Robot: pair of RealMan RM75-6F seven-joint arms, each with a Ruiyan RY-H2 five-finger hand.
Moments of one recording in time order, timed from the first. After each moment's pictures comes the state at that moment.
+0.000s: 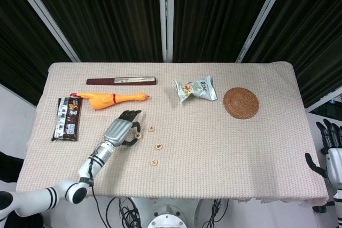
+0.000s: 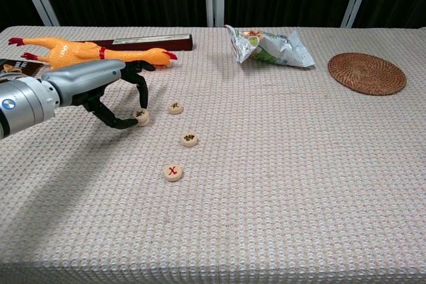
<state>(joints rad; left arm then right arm) -0.68 -1.64 -0.14 -1.34 1.26 0.89 0.10 0.01 -1.04 0.09 -1.66 -1.47 1.55 0.03</state>
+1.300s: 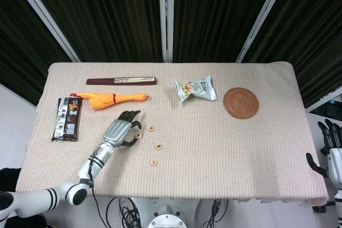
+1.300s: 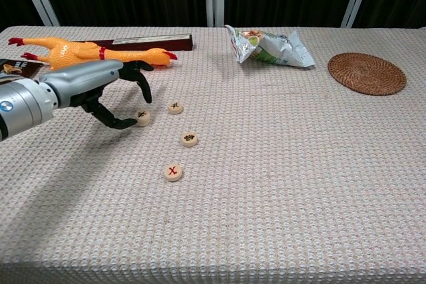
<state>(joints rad) -0.68 -1.64 -0.13 -1.35 1.25 0.93 0.09 0.00 -1.04 0.09 -1.66 -1.47 1.55 0.04</state>
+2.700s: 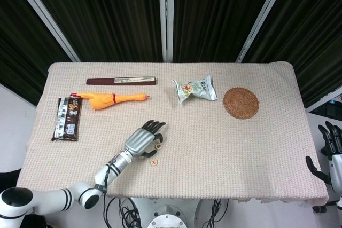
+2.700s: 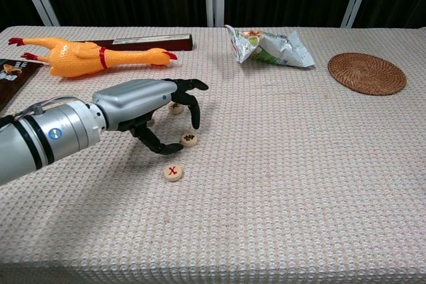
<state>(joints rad) -0.74 -1.77 -0.09 -1.30 1.40 0.93 0.08 -0.03 -1.04 0.07 -1.64 -1.58 1.65 0.09</state>
